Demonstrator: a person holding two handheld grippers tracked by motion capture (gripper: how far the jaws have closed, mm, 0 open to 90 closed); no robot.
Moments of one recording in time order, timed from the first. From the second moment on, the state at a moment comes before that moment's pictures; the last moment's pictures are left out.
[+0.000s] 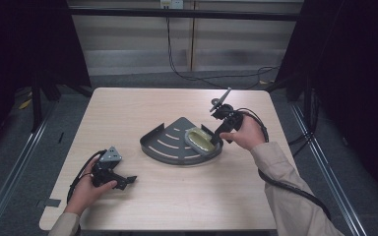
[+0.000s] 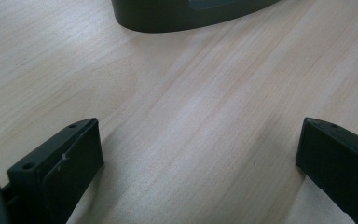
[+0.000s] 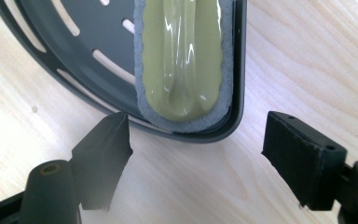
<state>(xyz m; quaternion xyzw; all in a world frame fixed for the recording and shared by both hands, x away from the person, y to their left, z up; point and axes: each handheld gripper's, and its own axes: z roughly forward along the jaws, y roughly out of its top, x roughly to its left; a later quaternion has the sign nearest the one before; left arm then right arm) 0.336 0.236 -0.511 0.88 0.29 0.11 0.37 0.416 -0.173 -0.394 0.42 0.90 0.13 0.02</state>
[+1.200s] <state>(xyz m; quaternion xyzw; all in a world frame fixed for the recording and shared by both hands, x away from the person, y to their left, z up) 0.336 0.236 -0.511 0.88 0.29 0.11 0.36 0.358 -0.218 -0.407 0.40 0.91 0.13 0.03</state>
